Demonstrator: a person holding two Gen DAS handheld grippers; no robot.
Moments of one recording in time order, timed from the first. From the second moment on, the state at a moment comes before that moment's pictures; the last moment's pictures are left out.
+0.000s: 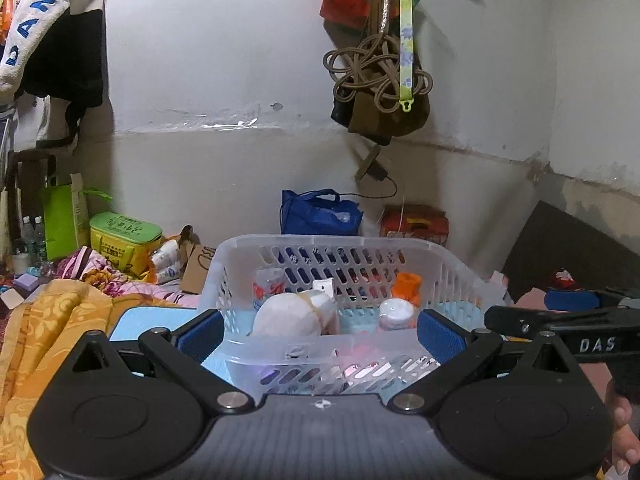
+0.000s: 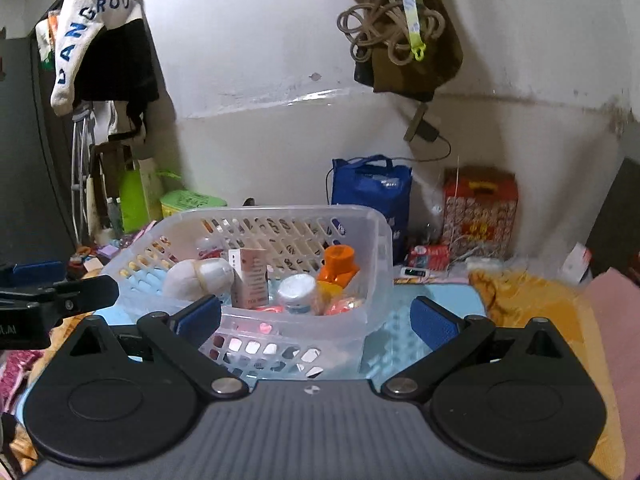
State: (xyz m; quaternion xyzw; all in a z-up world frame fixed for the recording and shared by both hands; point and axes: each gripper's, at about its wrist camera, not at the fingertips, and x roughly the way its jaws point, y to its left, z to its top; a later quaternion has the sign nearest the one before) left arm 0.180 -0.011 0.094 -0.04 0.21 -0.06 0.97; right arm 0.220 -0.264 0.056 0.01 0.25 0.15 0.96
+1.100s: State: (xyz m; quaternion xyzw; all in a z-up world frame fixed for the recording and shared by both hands) left arm 0.178 -0.017 0.103 0.00 0.26 -0.04 0.96; right arm 0.206 -0.253 0.069 -0.04 0.28 0.13 0.95
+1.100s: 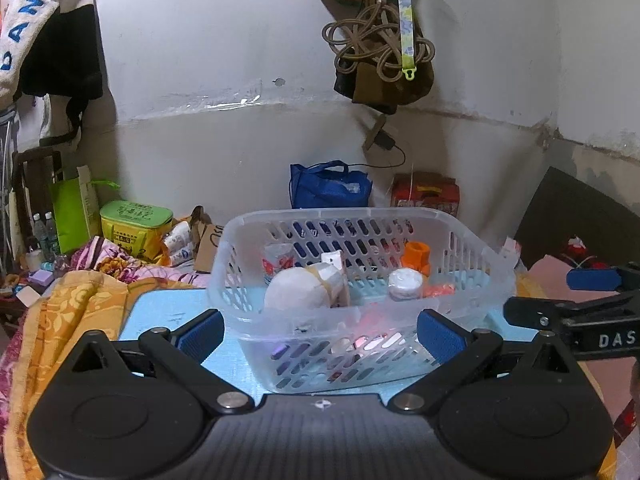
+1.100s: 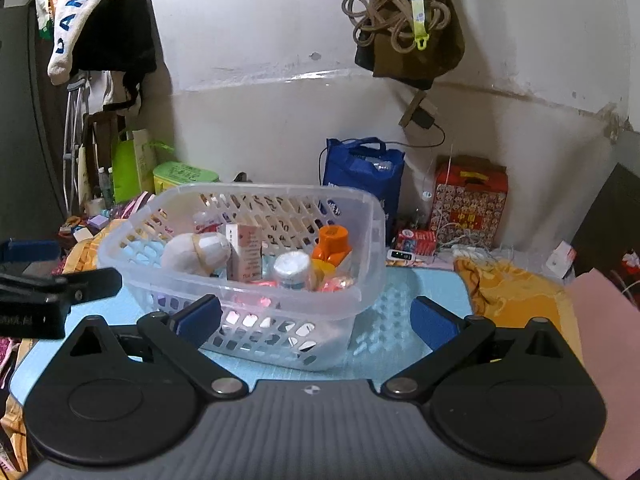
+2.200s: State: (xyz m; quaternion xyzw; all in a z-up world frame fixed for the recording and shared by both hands) left arm 0.222 -0.023 0.095 -0.03 0.29 -0.04 0.95; right arm 0.232 -0.269 0.071 0.00 0.30 0.10 0.95
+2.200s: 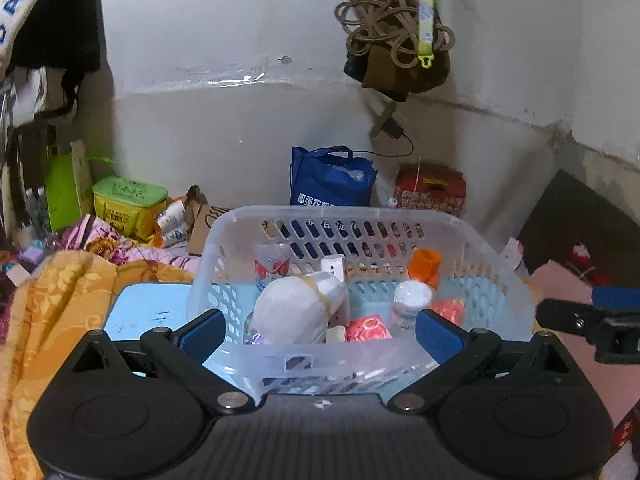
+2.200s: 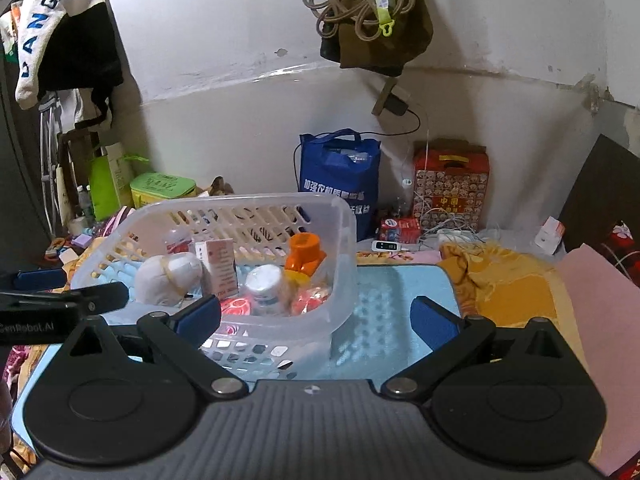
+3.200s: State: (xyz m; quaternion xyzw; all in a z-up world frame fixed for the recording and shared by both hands) left arm 0.209 -0.020 0.090 -0.04 0.29 -0.05 0.96; right arm 0.224 -0.257 0.067 0.01 0.29 0.10 0.95
